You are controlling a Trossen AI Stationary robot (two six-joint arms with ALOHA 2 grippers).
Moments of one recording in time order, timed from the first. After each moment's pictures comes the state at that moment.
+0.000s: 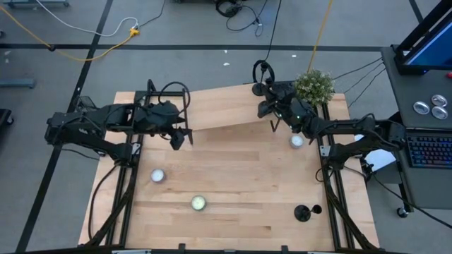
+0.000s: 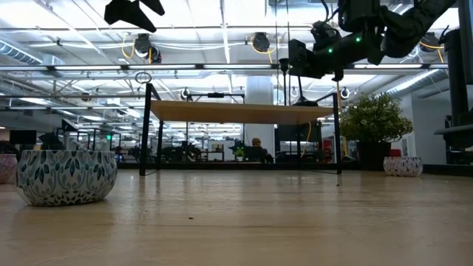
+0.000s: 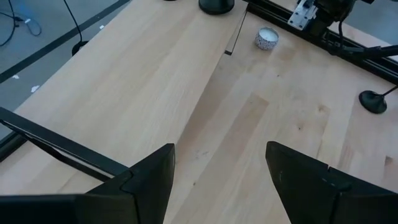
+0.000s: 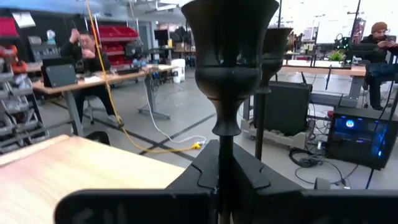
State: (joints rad) left arm 0.03 1.08 1.23 -0.86 -0.29 -0.47; right arm -0.40 1.28 0.57 0.77 0.53 0.04
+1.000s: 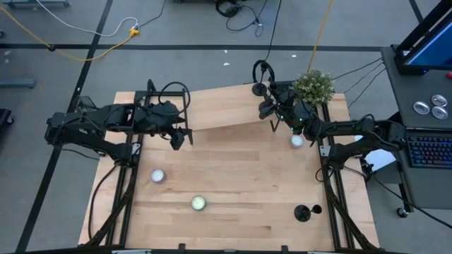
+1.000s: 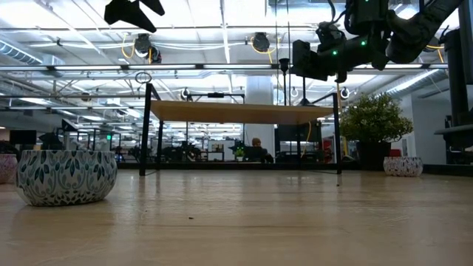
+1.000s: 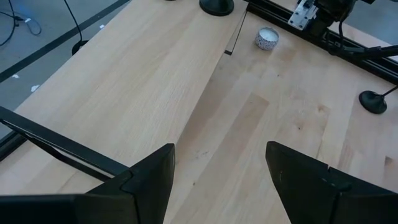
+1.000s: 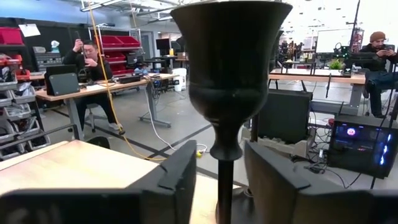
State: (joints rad) left arm 0.03 1.08 1.23 -0.86 -0.29 -0.47; right arm -0.40 1.28 0.51 0.87 0.52 0.01
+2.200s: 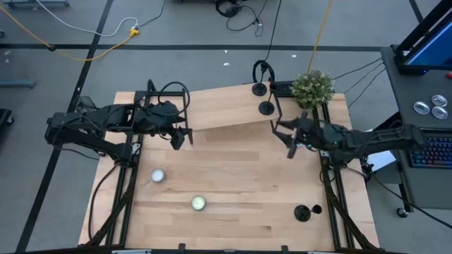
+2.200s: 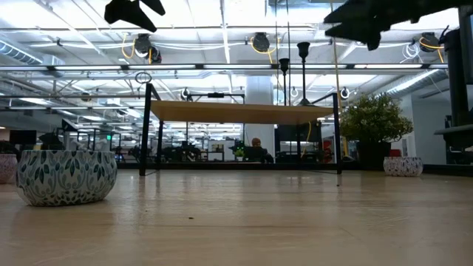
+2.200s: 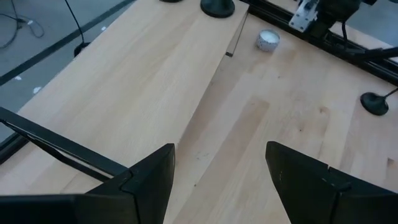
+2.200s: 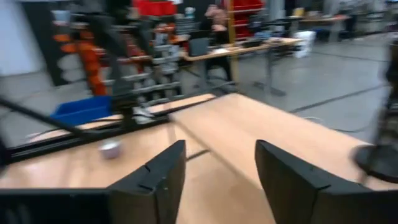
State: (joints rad) left arm 0.01 1.08 1.23 -0.85 -0.31 -0.47; right arm 0.08 0.67 0.52 0.09 0.46 0.15
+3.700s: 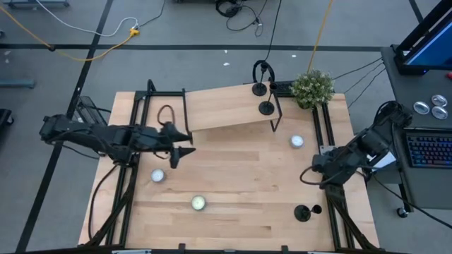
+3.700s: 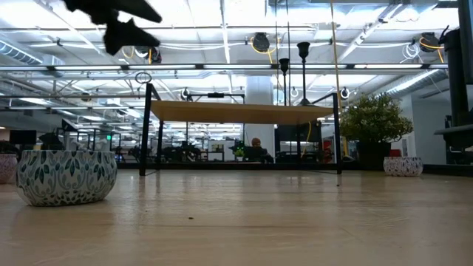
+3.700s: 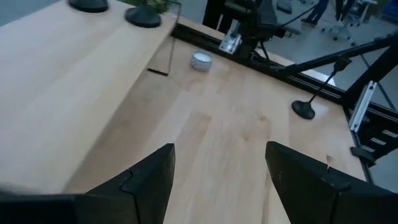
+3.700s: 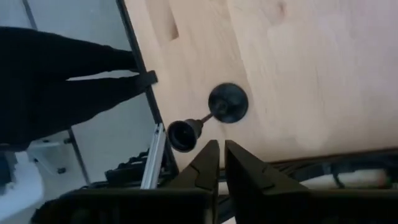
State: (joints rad) left arm -0.13 0.87 0.71 -0.24 -0.27 -0.43; right arm 0.68 1.01 1.26 -1.36 -0.15 1.07
